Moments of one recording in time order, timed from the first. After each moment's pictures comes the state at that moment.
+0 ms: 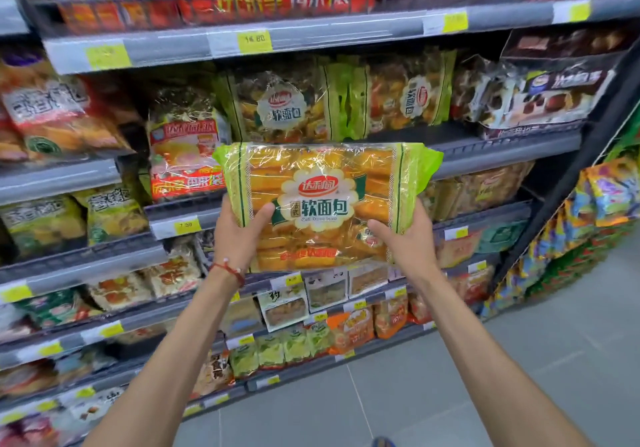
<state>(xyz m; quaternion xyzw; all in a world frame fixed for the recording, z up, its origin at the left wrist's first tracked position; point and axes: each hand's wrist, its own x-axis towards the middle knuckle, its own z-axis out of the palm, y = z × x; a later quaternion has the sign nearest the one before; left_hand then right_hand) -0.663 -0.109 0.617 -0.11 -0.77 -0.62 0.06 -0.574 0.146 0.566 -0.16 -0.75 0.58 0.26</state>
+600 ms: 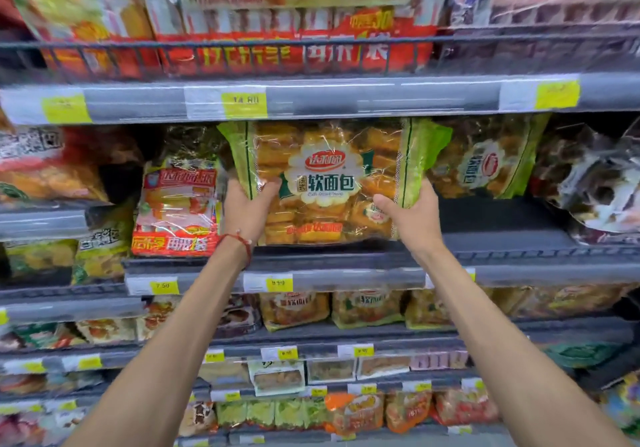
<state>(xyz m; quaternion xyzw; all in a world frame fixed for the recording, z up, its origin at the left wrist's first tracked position) -0.846 -0.007 0.672 0.04 -0.77 -0.62 0.14 -0.821 0.256 0.637 -0.07 -0.76 0.61 0.24</state>
